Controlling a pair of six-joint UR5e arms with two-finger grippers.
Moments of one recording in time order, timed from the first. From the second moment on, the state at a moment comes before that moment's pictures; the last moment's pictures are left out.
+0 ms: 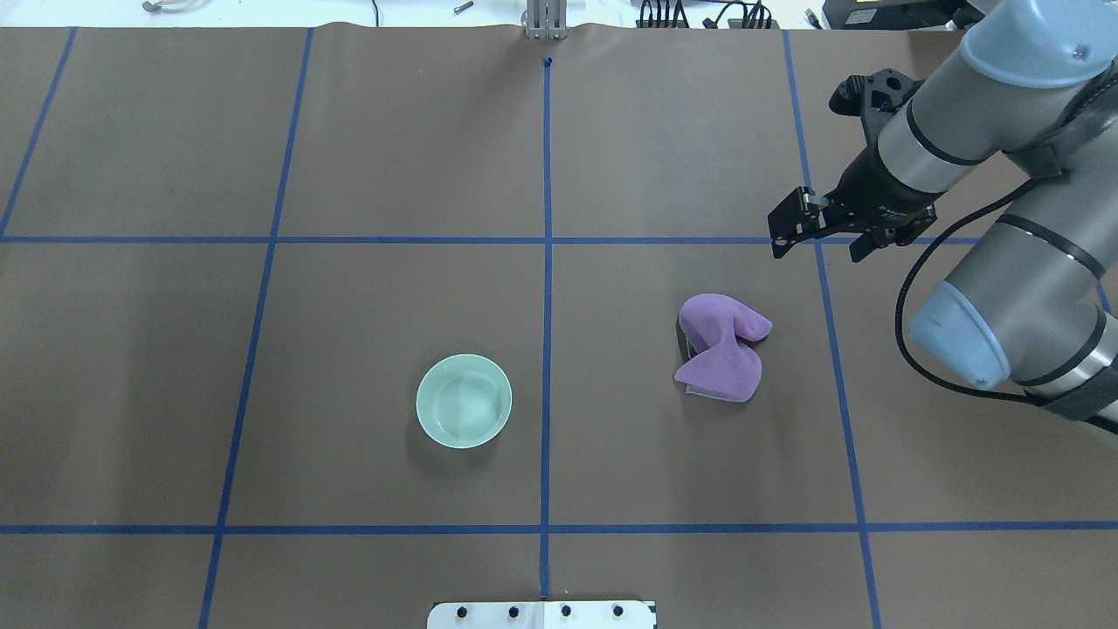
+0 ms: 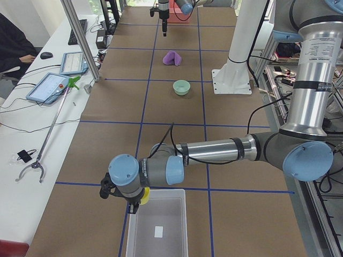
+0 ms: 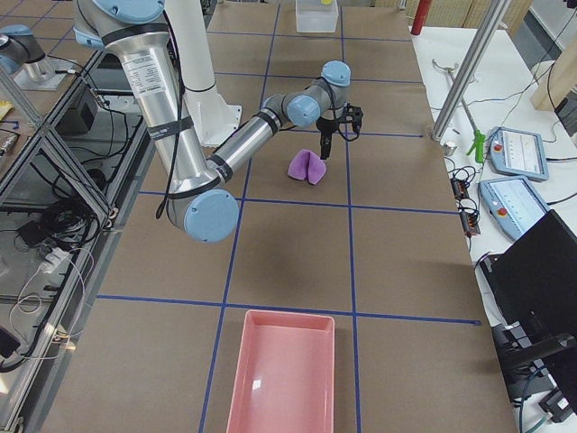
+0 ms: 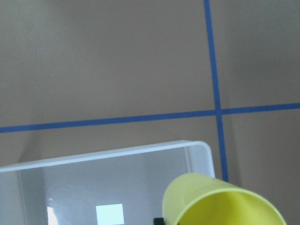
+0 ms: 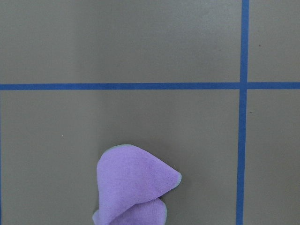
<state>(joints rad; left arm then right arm) -1.71 -1.60 -1.34 -1.70 -2.37 0.20 0.89 -1.21 1.93 -1.65 2.23 0.89</state>
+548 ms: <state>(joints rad) -1.68 -1.45 -1.33 -2.00 -2.37 -0.05 0.88 -1.21 1.92 -1.65 2.23 0.89</state>
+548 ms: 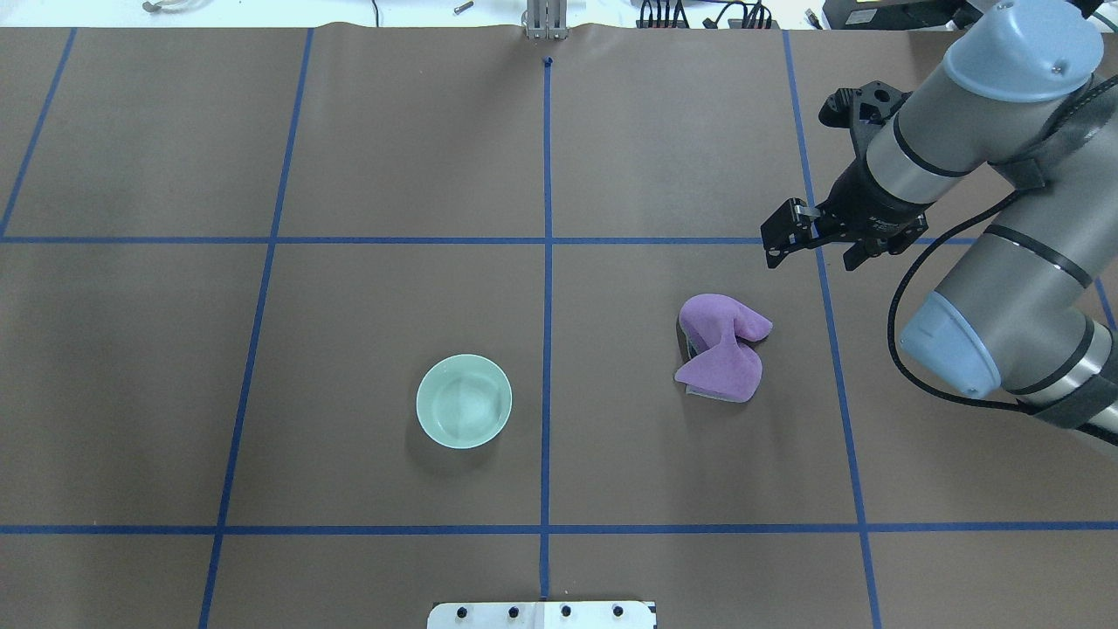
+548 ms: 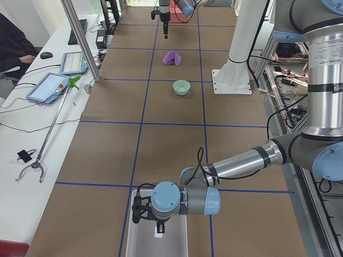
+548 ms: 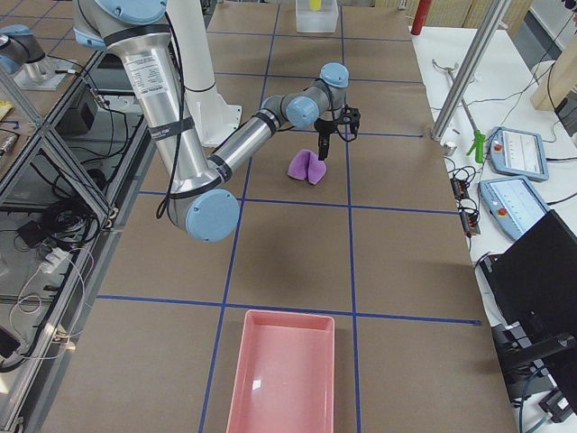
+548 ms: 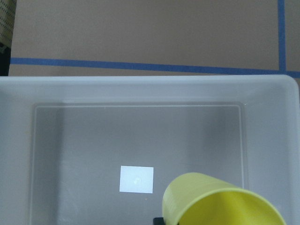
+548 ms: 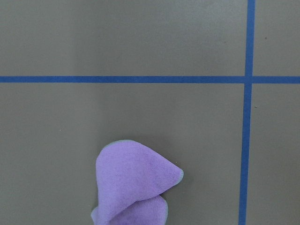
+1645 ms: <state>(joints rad) -1.60 -1.44 -1.30 -2.02 -2.40 -0.09 0.86 -1.21 1.90 -1.65 2.23 0.89</state>
